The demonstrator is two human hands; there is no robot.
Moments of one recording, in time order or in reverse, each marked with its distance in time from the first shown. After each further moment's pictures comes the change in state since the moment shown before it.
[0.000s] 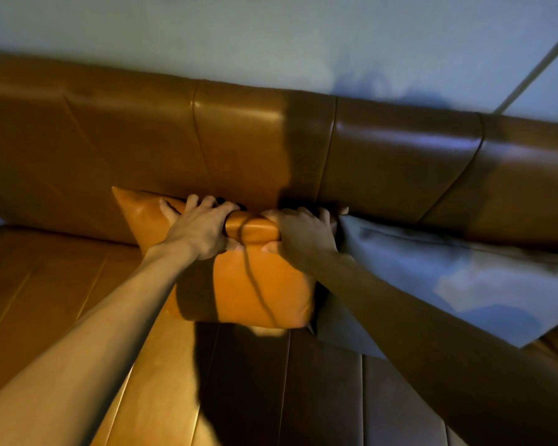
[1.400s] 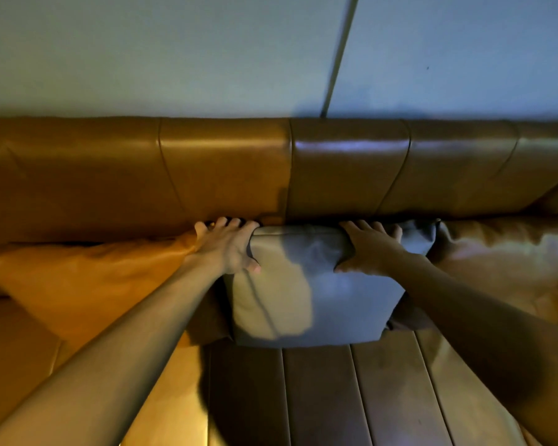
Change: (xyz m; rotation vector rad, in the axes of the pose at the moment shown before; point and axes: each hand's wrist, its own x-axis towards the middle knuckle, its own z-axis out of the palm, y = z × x) left_hand 0.002 0.243 0.010 0.138 -0.144 0.318; right_hand -0.171 0.265 -0.068 -0.102 -0.243 0.499
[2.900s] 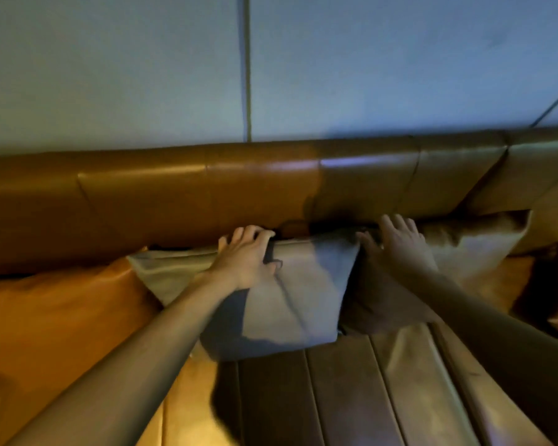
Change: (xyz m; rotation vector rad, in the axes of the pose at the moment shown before) left_hand 0.007 0.149 -0.023 -0.181 0.128 0.176; right_hand -0.069 0.149 -0.014 0.224 0.518 0.153
